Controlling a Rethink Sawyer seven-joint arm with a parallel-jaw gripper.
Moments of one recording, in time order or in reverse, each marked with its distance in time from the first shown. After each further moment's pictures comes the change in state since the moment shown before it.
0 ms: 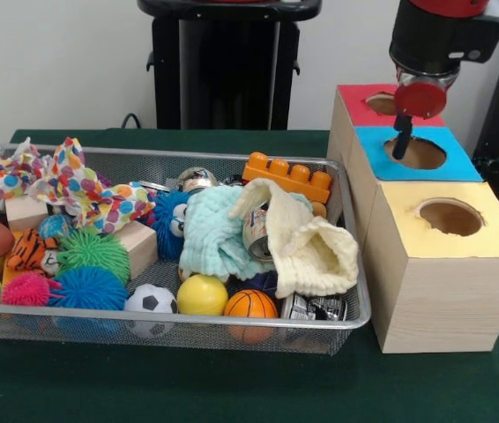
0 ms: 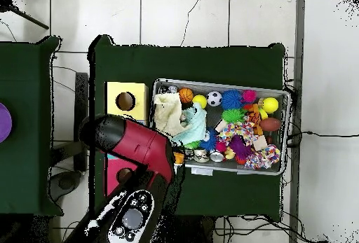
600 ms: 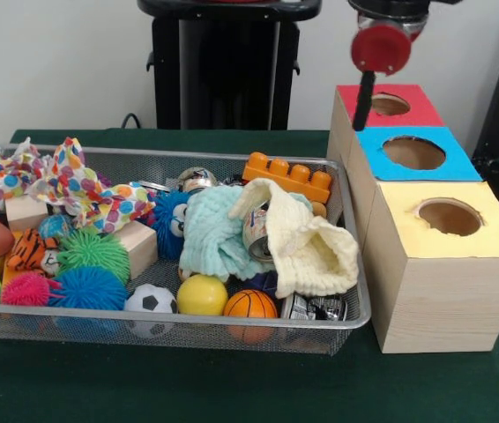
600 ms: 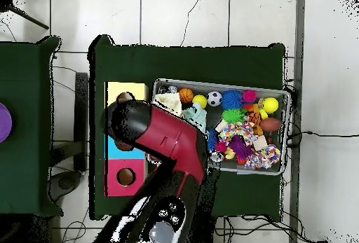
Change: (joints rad) arm -0.104 -0.086 -0.044 -0.073 -0.079 0.016 0.000
